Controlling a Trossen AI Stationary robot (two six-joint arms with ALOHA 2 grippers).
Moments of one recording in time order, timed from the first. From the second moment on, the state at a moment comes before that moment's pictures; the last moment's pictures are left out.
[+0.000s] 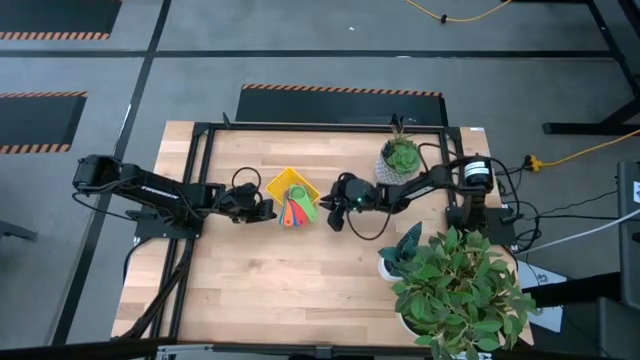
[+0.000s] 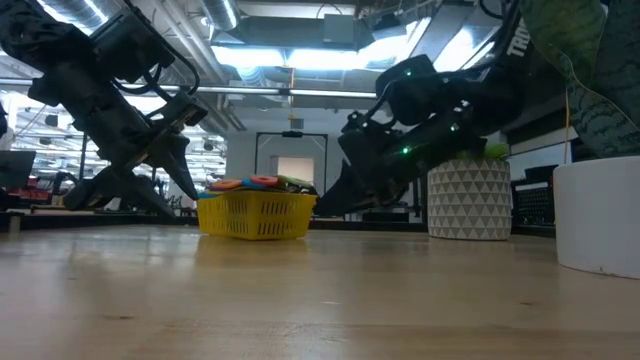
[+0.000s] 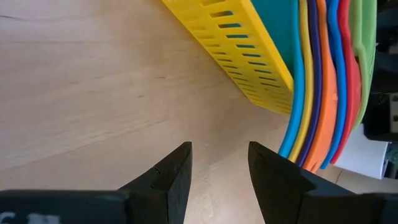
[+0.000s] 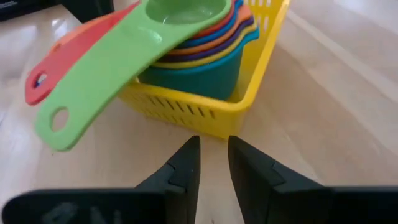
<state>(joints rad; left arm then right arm) 0.03 1.13 0.28 0.11 -0.06 -1.49 -0.10 1.94 0.78 0.64 0.08 0.26</state>
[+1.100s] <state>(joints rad) -0.01 1.13 0.28 0.12 -0.10 -1.54 -0.15 1.97 0.90 0.60 0.01 0.31</state>
